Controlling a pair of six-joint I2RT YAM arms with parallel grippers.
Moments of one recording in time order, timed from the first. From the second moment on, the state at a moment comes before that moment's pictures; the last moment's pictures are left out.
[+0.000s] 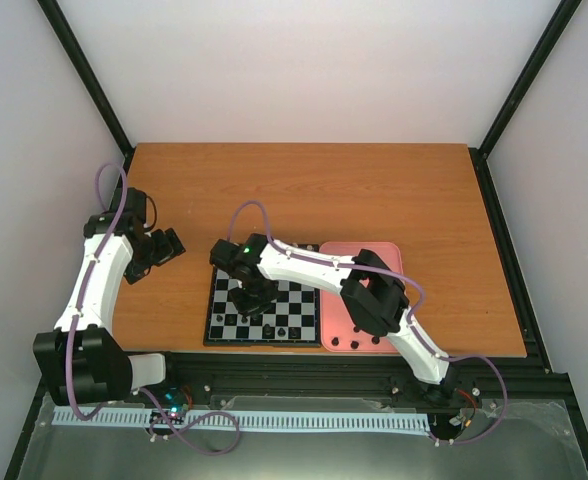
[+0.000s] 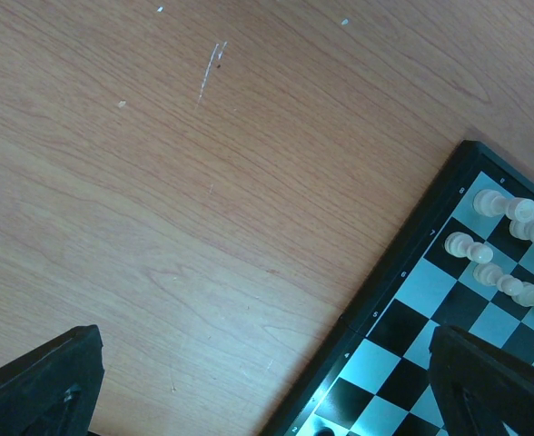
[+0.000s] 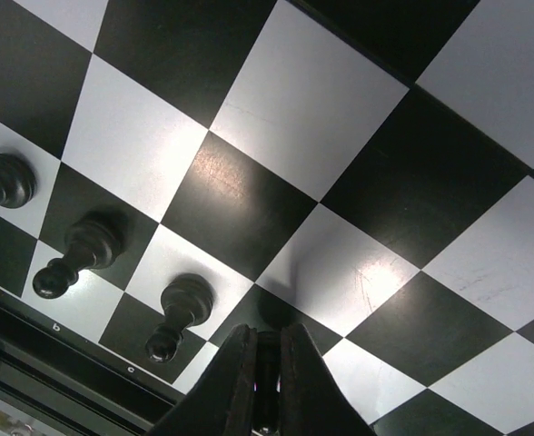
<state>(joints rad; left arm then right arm) 0.11 1.26 1.09 -1.12 0.01 -0.50 1.11 2.26 1.92 -1.15 -0.20 0.58</state>
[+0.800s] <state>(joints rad) 0.11 1.26 1.09 -1.12 0.01 -0.50 1.12 2.26 1.92 -1.16 -0.20 0.57</state>
